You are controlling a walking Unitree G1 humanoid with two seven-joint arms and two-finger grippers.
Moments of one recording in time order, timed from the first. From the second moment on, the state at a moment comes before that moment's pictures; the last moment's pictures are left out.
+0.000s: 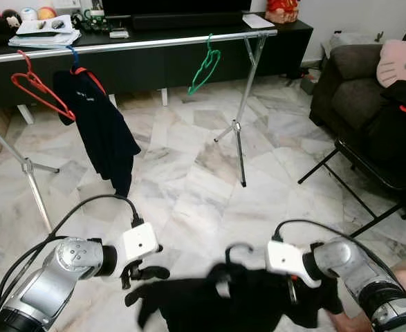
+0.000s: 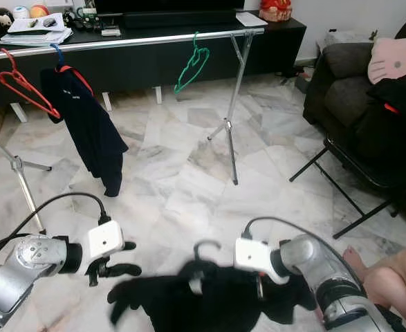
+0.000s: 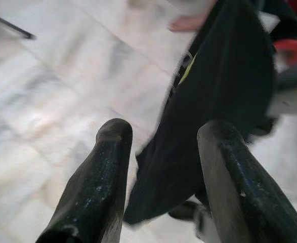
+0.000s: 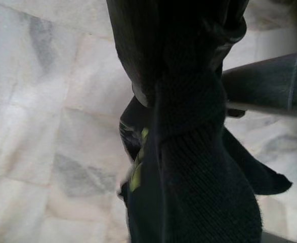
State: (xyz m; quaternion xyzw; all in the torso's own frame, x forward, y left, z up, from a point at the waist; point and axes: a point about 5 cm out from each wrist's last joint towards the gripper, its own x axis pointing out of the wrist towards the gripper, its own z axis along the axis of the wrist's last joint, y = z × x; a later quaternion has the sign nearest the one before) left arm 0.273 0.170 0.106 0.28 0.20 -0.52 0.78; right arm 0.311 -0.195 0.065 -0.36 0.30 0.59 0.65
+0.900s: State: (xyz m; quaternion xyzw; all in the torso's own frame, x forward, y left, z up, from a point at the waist) left arm 0.305 0.184 0.103 0.29 0.15 -0.36 0.87; right arm 0.321 -0.190 0.064 -0.40 0.28 0.55 0.68
